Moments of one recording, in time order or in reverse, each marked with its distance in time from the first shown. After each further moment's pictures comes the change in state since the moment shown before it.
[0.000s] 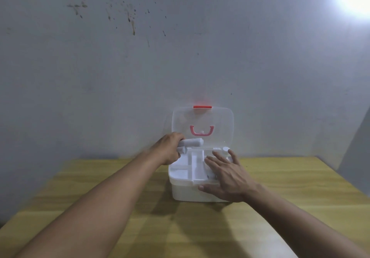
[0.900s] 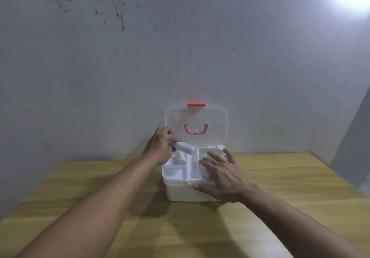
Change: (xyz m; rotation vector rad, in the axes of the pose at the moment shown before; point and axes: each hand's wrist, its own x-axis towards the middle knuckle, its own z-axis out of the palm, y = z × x) left_hand 0.009 -0.012 0.017 -0.136 0.241 0.063; right_hand -0.002 -0.001 0.000 0.016 0.019 -0.001
